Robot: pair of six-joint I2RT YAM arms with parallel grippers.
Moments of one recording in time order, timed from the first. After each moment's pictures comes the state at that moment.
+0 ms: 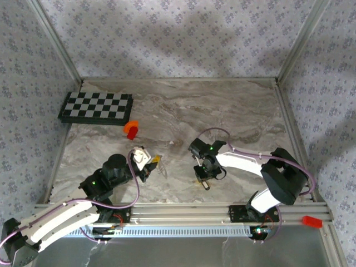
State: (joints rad) left arm -0.89 0.56 0.36 -0.09 0.07 0.03; right arm 0.85 1.52 0.84 -0.80 -0.13 0.45
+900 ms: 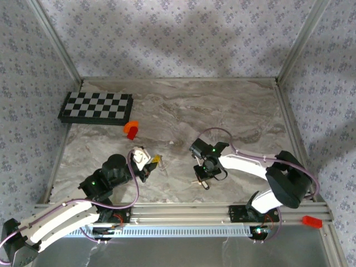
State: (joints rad) left arm -0.89 0.55 0.36 -0.09 0.08 0.02; right arm 0.87 1.45 0.82 -0.75 -0.12 0.44
